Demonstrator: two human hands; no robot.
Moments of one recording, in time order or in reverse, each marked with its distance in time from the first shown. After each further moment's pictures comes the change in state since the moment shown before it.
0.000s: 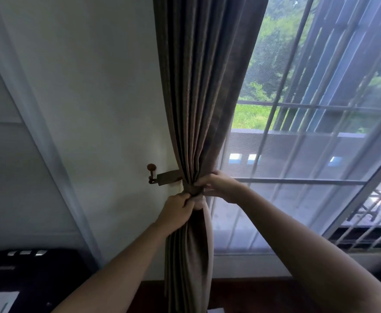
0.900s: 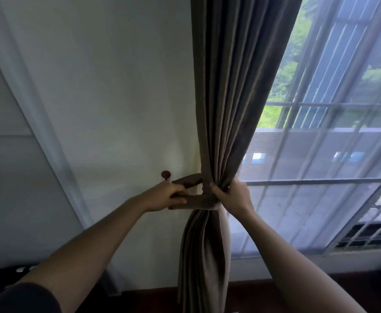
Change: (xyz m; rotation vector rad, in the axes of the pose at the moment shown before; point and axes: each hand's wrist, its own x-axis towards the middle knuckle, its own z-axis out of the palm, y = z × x) left_hand 0.066 -0.067 -0.100 0.243 -0.435 0.357; right_hand 0.014 0.028 0.036 -0.484 0.628 -0.425
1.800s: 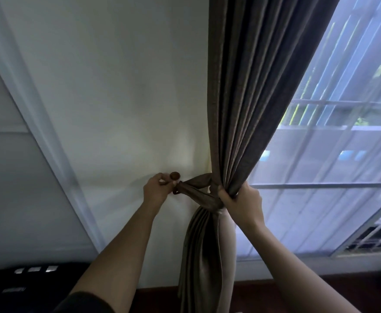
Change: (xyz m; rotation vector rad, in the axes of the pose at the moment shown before) left_hand 0.025 -0.065 0.023 -0.714 0.745 -0.518; right_hand -0.006 -0.020 0.024 -0.037 0.118 -0.006
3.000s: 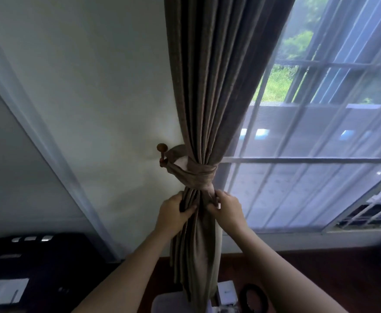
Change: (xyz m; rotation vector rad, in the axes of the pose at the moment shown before) left_hand -0.111 -0.054 0.062 0.388 -0.222 0.186; right_hand -0.049 0.079 0.033 -0.176 -0.406 0.038
